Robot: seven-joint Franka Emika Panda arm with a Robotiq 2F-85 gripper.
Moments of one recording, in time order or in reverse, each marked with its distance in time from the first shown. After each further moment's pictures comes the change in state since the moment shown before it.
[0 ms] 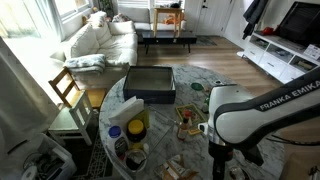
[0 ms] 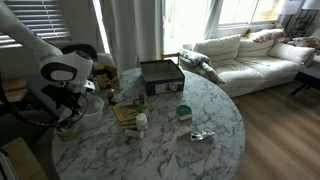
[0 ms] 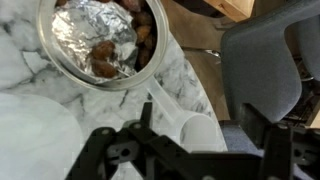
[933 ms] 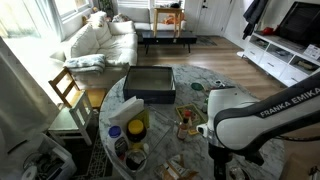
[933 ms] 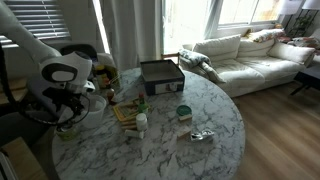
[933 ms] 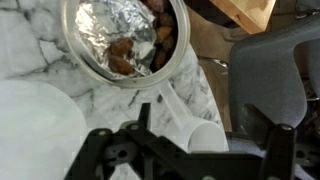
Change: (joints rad) arm -0.001 0.015 0.008 0.000 -0.061 0.020 -0.053
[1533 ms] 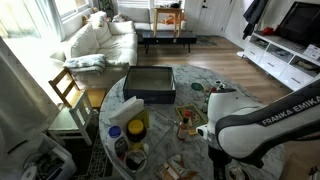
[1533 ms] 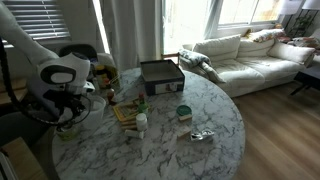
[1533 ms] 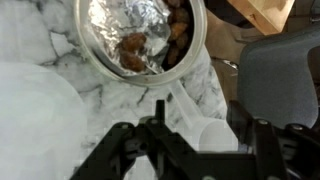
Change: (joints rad) arm 0.000 0.010 0.015 -0.017 -0.034 0.063 -0.006
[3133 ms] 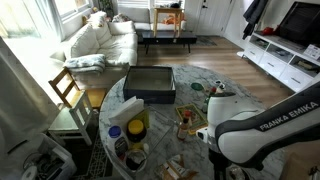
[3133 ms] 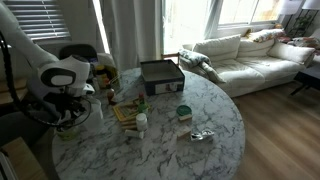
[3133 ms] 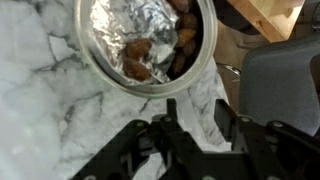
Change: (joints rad) arm -0.006 0.025 0.012 -0.007 -0.012 0.024 -0.016
